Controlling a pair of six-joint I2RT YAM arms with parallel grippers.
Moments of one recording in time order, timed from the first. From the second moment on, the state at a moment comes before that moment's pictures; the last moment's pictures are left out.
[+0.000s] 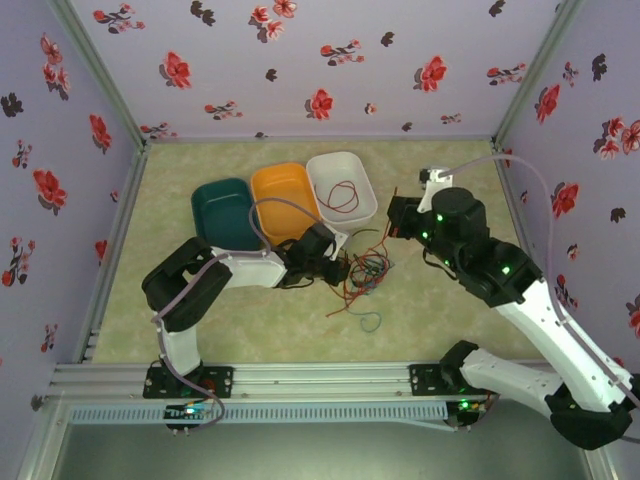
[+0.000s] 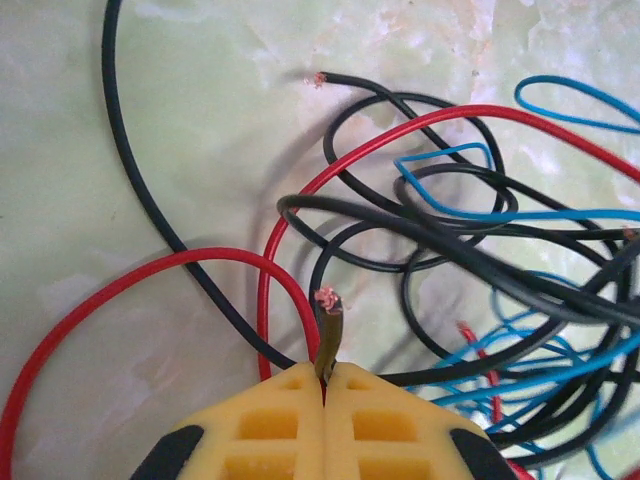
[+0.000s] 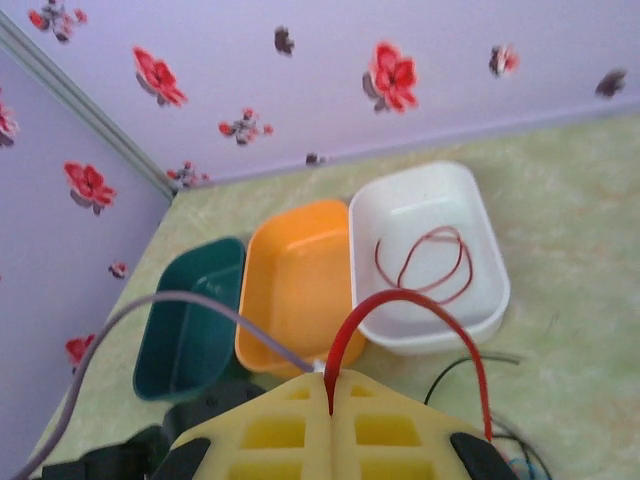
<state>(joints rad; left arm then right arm) -0.91 1.85 0.97 0.10 0.21 -0.43 0.72 0.92 1.23 -0.67 0.21 0.54</state>
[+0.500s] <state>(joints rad) -0.91 1.85 0.97 0.08 0.21 -0.42 0.71 0.92 1.46 -0.77 0.36 0.41</state>
